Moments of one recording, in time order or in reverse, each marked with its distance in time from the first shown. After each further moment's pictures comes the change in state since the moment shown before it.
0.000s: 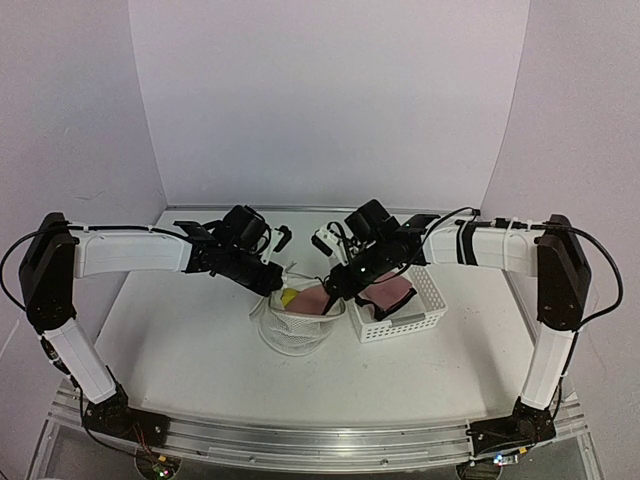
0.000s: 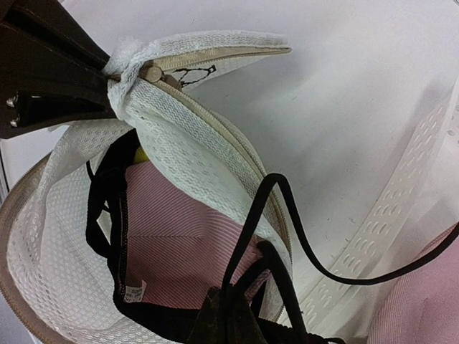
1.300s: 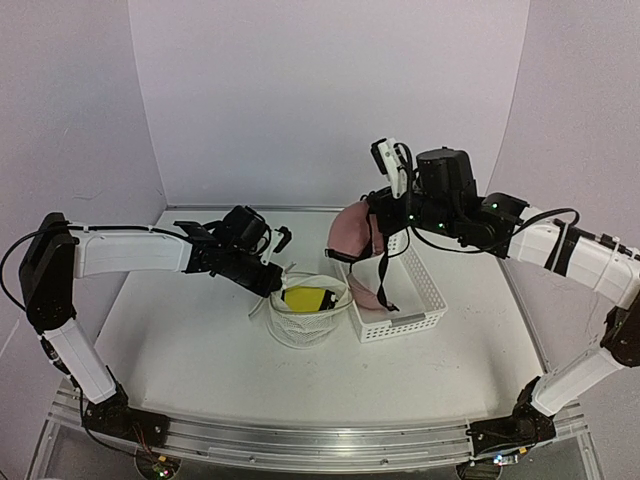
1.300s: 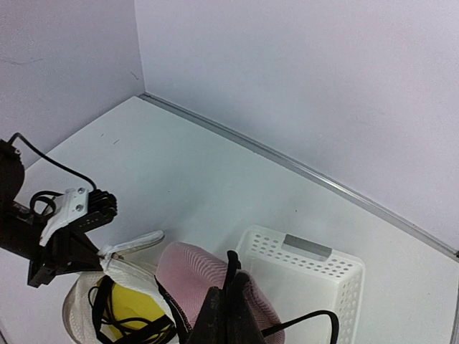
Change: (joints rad) left arm -0.001 0.000 0.000 -0.008 -0.007 0.004; right arm 0.001 -0.436 -0.108 0.236 0.418 -0.026
